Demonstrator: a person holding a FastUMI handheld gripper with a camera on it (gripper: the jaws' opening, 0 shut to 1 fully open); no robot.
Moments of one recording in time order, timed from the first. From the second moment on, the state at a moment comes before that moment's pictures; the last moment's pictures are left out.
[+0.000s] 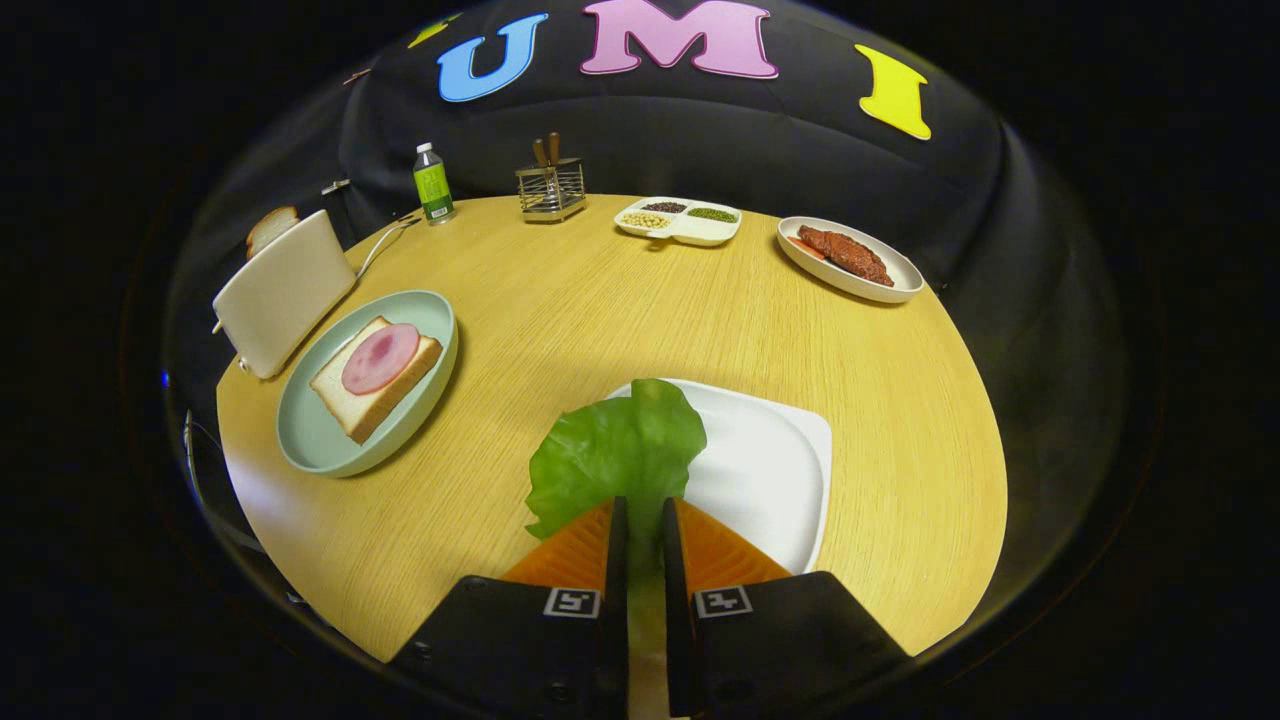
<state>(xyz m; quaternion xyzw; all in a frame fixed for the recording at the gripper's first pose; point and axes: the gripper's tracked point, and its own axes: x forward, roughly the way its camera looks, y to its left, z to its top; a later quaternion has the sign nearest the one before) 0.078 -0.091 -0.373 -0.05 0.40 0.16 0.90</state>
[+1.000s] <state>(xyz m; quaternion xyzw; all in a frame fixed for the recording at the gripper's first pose) 0.080 -0.021 -0.227 -0.04 0.34 0.14 0.93</state>
